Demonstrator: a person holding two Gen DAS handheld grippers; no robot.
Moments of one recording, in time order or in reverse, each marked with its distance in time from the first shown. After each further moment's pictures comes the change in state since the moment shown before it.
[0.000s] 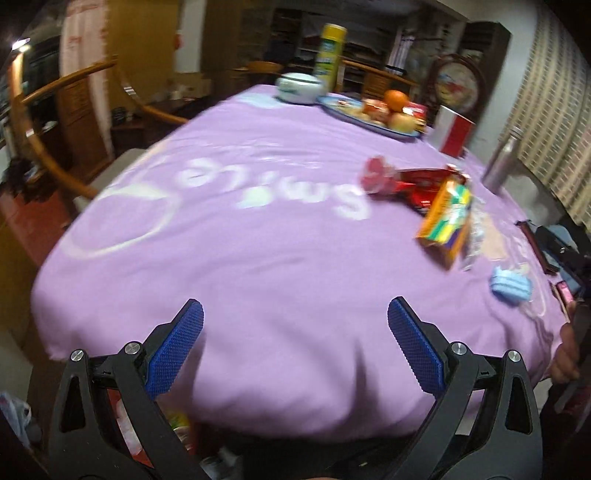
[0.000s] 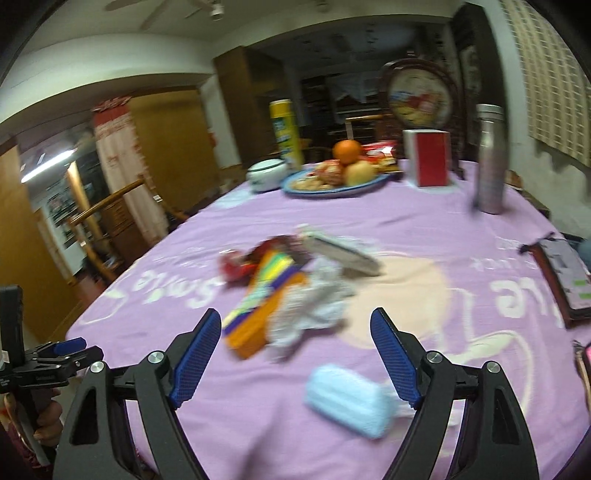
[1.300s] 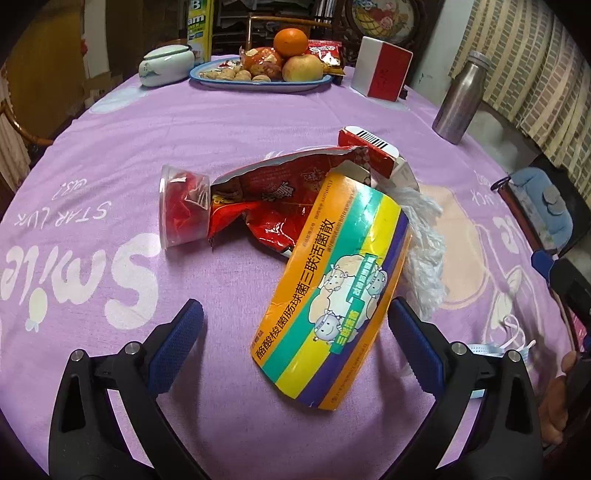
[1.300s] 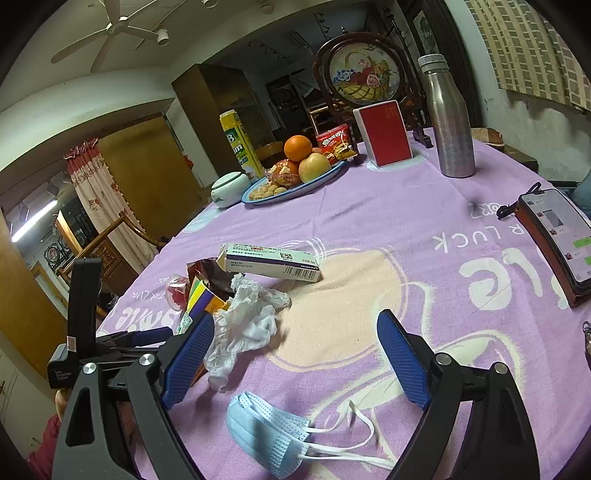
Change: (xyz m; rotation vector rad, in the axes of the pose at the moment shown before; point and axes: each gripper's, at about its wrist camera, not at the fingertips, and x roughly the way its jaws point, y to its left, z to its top) left arm 0.142 -0.146 0.072 0.211 0.159 -0.131; right arm 0.027 -0.077 0.003 0.187 0.001 0.033
